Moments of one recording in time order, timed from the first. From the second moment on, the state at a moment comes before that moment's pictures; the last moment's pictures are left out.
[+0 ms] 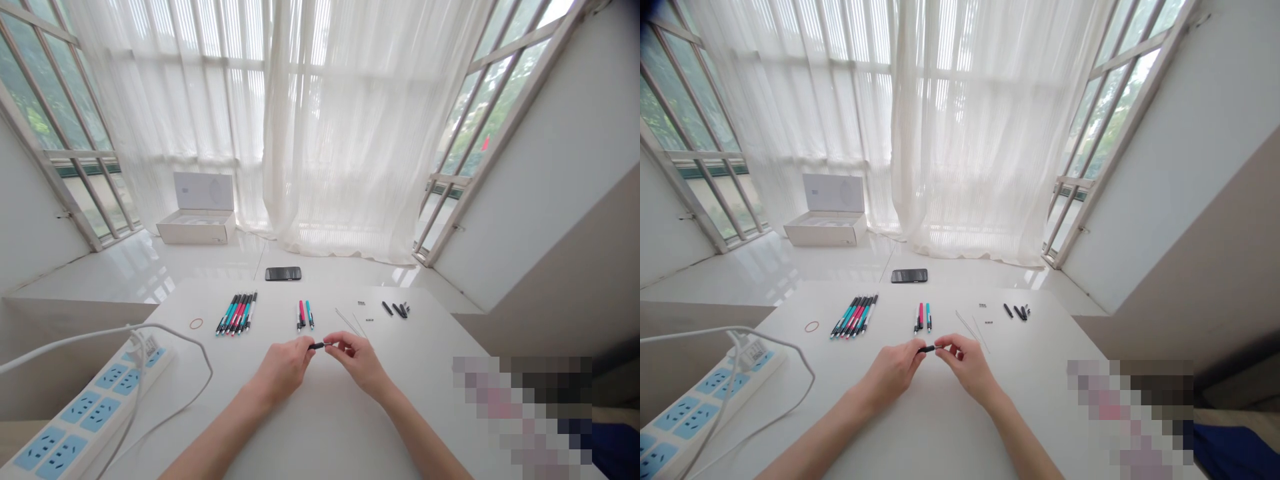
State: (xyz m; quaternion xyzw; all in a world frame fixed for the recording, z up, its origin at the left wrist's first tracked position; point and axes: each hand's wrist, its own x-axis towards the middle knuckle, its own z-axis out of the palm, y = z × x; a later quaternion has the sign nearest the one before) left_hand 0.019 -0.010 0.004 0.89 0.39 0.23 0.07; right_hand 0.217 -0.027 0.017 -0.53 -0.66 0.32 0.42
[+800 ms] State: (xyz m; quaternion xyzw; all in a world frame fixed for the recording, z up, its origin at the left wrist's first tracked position) left_hand 0.020 -0.011 0.008 0.91 0.35 0.23 0.08; right_hand 0.219 -0.034 0.016 -0.50 -0.81 0.13 0.29
